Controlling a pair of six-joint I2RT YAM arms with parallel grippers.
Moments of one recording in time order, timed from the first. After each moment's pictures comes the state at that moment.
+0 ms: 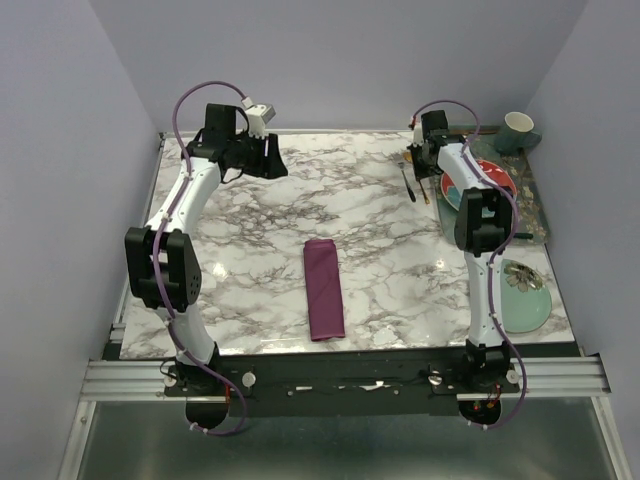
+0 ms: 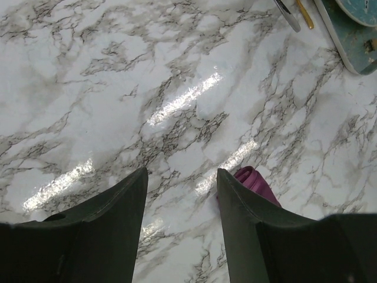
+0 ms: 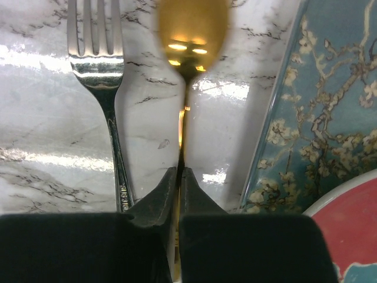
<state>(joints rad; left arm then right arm) -0.14 1.81 1.65 -0.54 0.58 0.02 0.11 2.50 2.21 -0.70 0.02 -0.13</state>
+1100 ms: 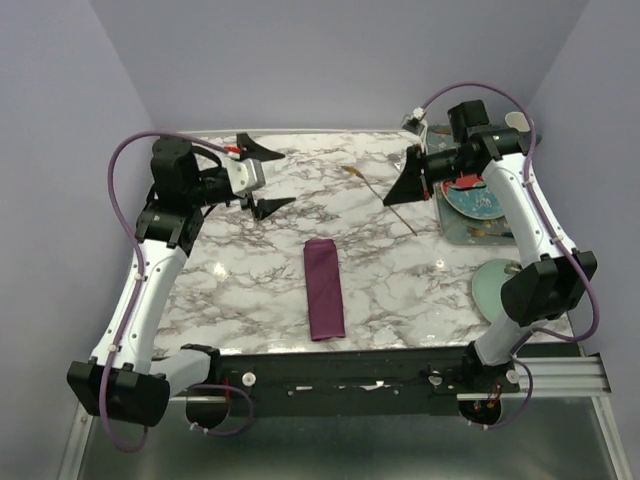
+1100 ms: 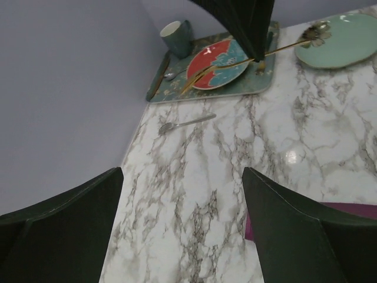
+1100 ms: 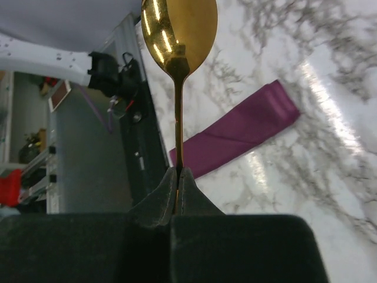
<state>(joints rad) -0.14 1.14 1.24 -0.19 1.07 0.54 0.19 1.69 1.82 -1.16 -1.13 -0.37</state>
